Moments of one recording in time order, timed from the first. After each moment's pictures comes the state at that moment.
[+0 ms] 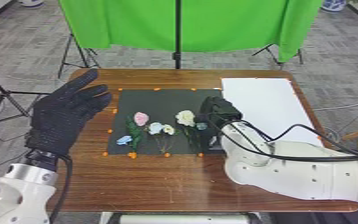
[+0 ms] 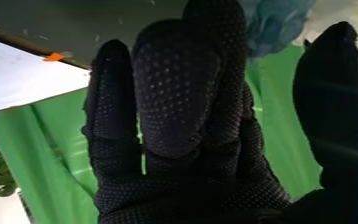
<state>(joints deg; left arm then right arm) 128.0 -50.4 -98.8 -137.5 31.2 9.6 11.2 -29.5 -47.8 -10.6 -97.9 -101.4 31.8 47.0</state>
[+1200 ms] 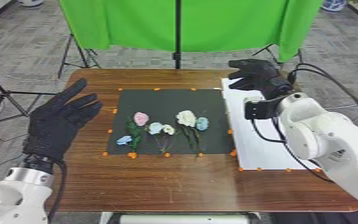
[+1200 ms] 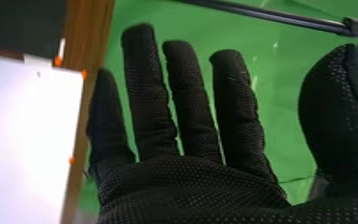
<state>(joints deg) 128.8 -50.7 -99.5 -131.8 30.0 9.8 12.3 -68.7 -33.1 52.9 -110.2 -43.3 22.5 9.5</state>
